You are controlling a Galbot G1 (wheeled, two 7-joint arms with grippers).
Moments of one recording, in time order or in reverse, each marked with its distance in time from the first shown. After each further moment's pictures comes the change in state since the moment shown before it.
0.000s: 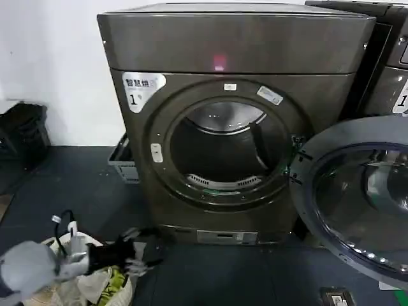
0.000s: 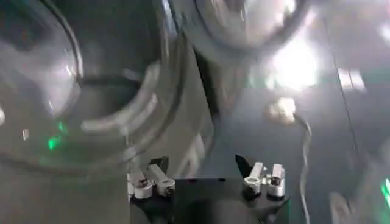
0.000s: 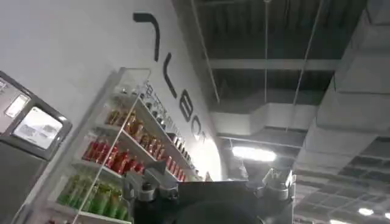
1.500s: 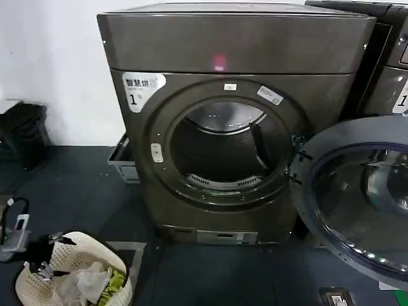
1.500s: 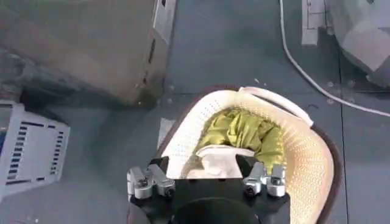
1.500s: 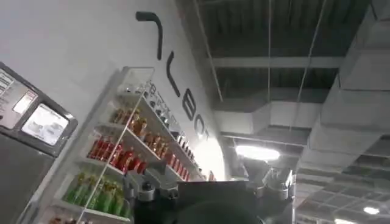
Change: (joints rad) left arm 0.267 0.392 -0.204 0.247 0.233 -0.093 0.194; right arm 0.018 0.013 -0.015 -0.013 -0.007 0.017 -0.011
